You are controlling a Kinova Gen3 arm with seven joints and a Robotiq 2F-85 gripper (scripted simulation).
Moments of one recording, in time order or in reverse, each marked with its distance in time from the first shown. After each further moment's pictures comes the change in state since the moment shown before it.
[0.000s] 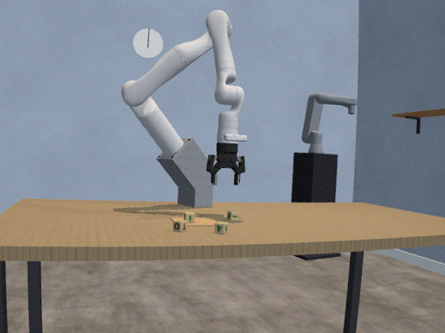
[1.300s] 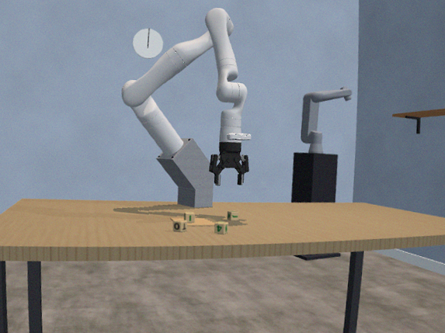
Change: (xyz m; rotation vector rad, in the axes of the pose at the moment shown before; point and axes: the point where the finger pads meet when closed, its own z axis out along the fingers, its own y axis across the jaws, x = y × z) arm 0.044 0.014 -0.003 0.022 -0.005 -0.018
